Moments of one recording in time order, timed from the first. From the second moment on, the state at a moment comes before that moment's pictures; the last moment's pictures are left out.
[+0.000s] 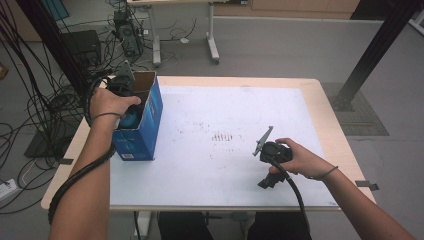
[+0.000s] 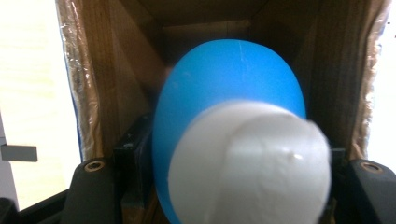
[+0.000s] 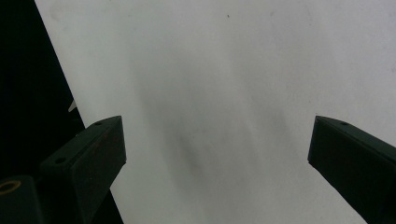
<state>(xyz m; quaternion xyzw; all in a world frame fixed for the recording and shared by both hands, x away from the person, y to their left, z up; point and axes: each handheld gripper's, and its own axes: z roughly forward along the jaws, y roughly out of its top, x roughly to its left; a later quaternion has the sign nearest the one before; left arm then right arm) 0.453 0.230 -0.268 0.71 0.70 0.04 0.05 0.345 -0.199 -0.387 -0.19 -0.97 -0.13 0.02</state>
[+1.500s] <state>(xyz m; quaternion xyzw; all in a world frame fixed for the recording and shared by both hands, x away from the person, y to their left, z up) 0.429 0.192 -0.174 0.75 0.65 0.07 0.09 0.346 -0.194 -0.383 -0.19 -0.97 -0.13 0.01</state>
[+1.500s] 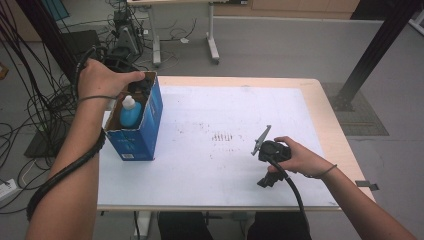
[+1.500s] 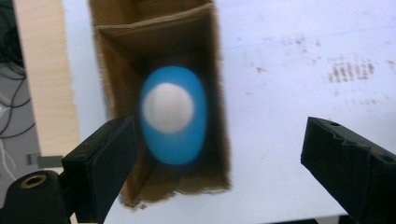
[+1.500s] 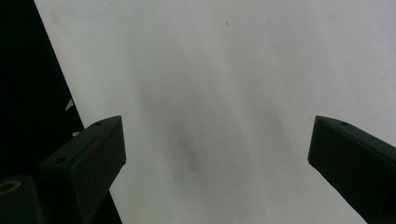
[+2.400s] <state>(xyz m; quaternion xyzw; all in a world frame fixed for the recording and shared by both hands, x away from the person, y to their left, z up) 0.412 0.104 -0.181 0.83 0.55 0.03 0.10 0.349 -0.199 -0.382 -0.19 -0.97 -0.12 0.01</state>
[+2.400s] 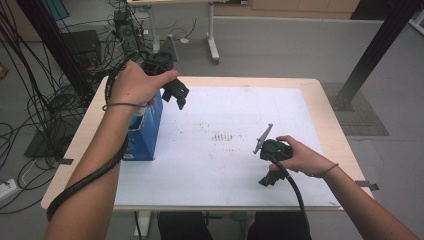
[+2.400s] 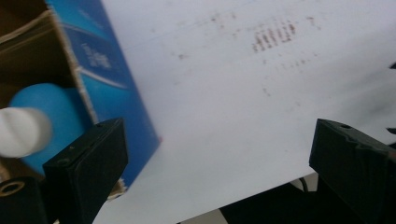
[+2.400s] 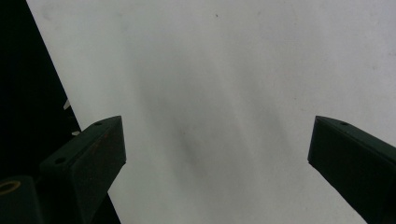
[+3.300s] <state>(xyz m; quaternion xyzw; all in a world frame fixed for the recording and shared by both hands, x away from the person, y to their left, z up) 0.403 0.037 -0.269 0.86 0.51 -0.01 0.09 0.349 -0.203 -0.374 -0.21 -0.97 -0.13 0.02</state>
